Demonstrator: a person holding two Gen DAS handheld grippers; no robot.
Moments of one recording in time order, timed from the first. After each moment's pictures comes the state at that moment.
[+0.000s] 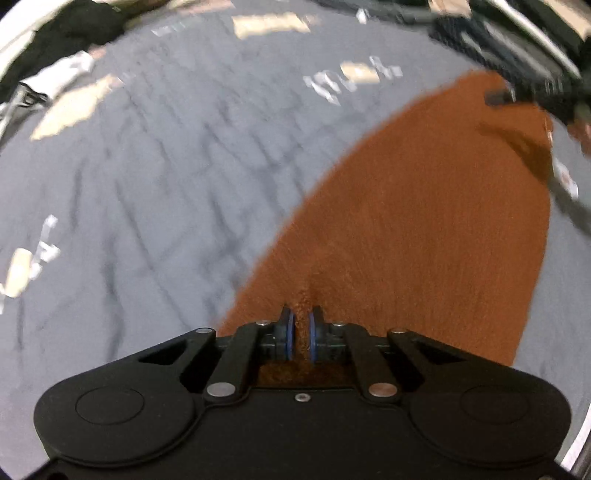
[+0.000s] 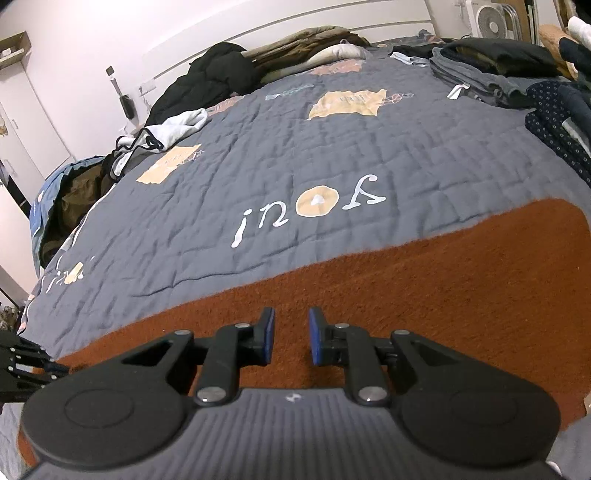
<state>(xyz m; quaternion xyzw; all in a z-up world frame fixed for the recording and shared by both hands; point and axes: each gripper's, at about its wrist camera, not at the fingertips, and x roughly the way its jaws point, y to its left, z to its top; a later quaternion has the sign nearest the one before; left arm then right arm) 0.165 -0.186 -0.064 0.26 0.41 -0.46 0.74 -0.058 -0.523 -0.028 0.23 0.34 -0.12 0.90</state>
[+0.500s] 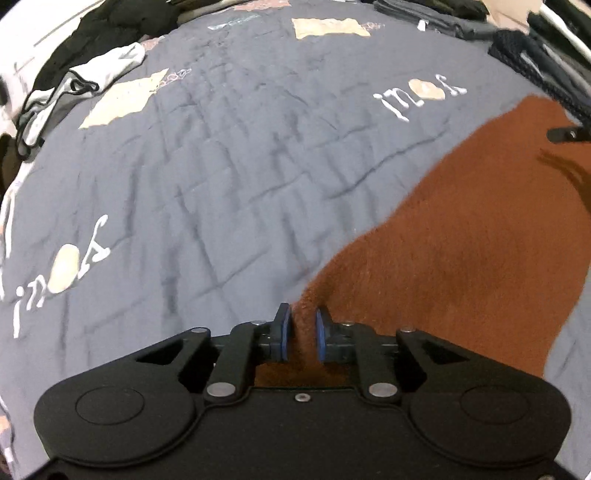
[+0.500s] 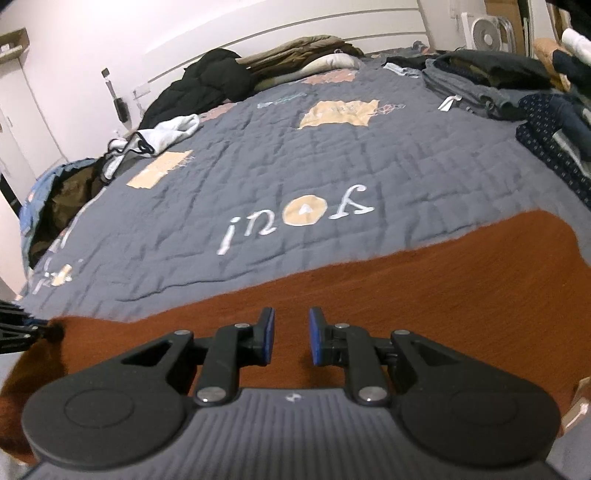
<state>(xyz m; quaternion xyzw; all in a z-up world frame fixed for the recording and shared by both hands) 0.186 -0.188 -0.056 0.28 0.42 -0.39 0.77 -0.059 -0.528 -0.032 0.21 0.33 -0.14 0.91</state>
